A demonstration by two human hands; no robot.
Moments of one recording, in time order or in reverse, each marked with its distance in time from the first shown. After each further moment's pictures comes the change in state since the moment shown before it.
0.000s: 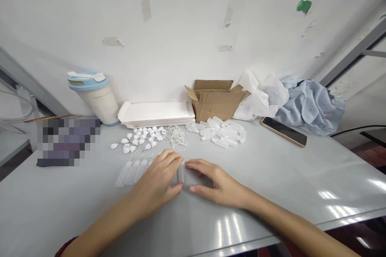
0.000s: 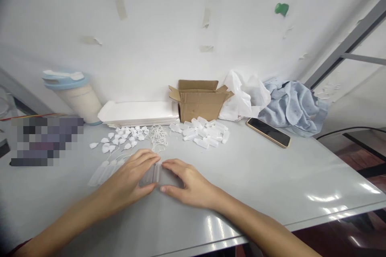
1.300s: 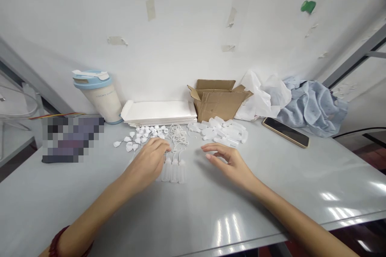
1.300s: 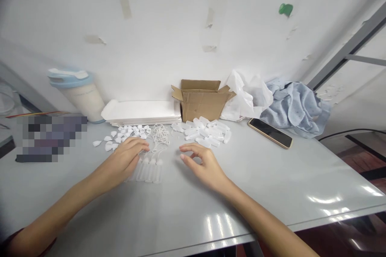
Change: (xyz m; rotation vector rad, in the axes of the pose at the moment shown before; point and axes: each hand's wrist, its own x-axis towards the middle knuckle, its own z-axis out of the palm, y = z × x) left_hand 0.003 -0.041 -0.012 0.087 0.120 -0.062; right_hand 0.002 0.012 -0.023 -0.012 0.338 0.185
